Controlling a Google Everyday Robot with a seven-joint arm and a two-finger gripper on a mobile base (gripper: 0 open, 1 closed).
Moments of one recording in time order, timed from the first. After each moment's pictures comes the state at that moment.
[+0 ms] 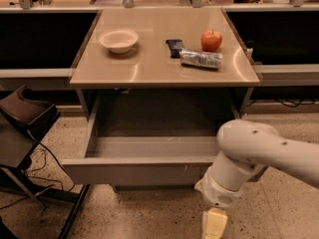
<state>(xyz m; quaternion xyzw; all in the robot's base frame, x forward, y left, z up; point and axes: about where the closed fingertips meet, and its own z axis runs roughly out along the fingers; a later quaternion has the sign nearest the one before) 0.328 -0.118 0.620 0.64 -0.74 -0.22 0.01</state>
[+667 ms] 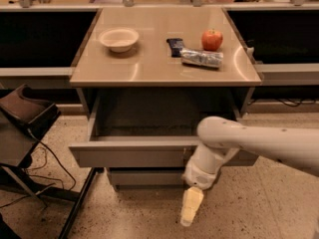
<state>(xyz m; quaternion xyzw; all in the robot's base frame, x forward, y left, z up) 0.404 -0.082 0.543 0.61 -0.75 -0.26 0.01</state>
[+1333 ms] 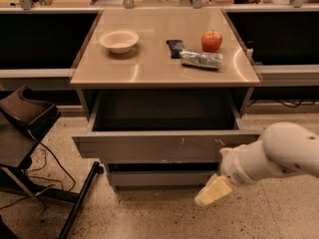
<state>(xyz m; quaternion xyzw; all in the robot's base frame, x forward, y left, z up) 0.433 -0.149 0.647 0.45 -0.85 -0.16 -0.22</state>
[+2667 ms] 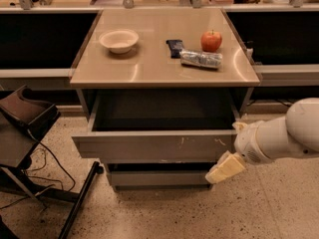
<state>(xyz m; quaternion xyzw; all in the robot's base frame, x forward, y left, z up) 0.465 -0.182 0.721 0.45 -0.84 -0.11 -0.28</state>
